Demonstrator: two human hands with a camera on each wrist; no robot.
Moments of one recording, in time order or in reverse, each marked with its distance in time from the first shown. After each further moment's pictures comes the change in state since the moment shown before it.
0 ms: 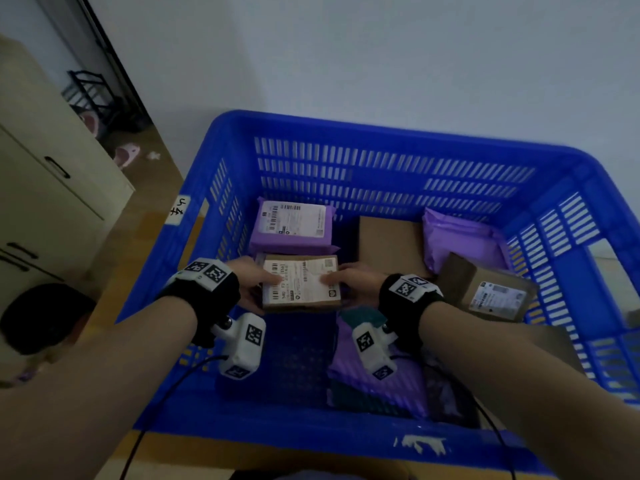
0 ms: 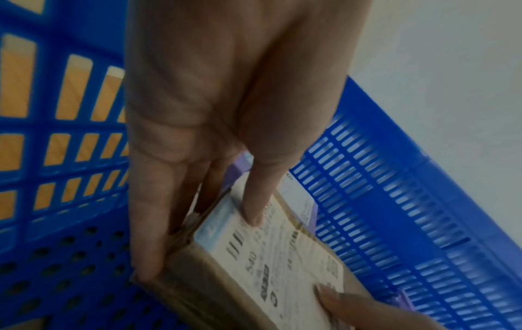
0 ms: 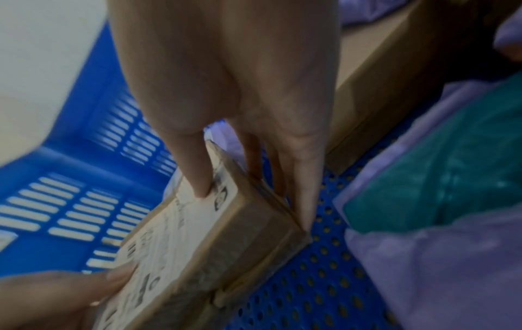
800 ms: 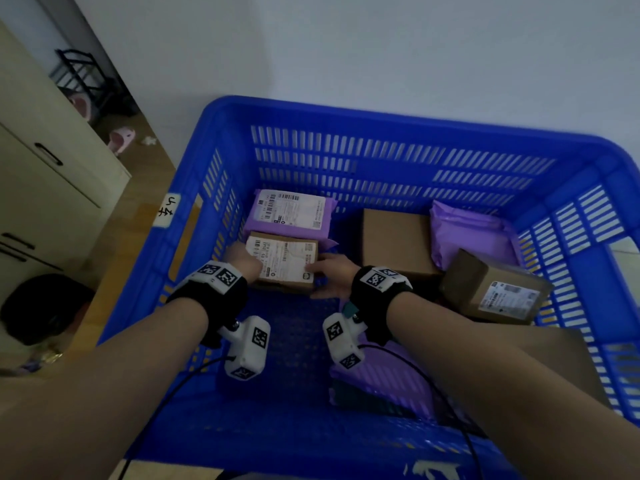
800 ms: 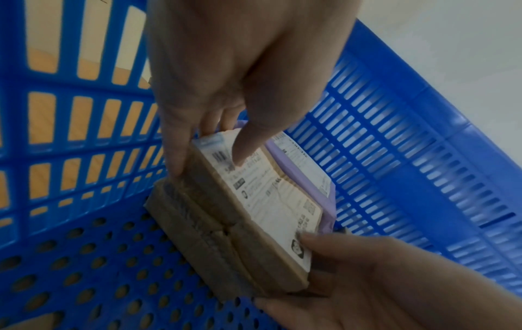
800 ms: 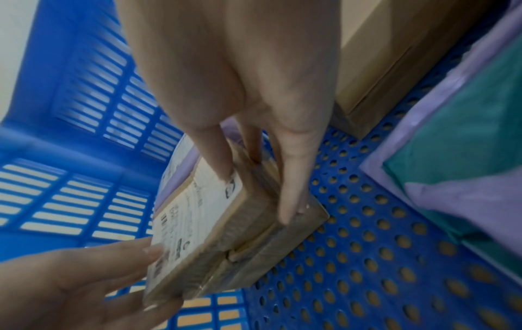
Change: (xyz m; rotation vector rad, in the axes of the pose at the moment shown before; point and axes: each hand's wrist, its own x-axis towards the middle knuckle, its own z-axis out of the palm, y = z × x) left_hand 0.052 -0.002 -0.002 0.259 0.456 0.172; right_hand 0.024 -0.017 0.033 0.137 0.022 -0.003
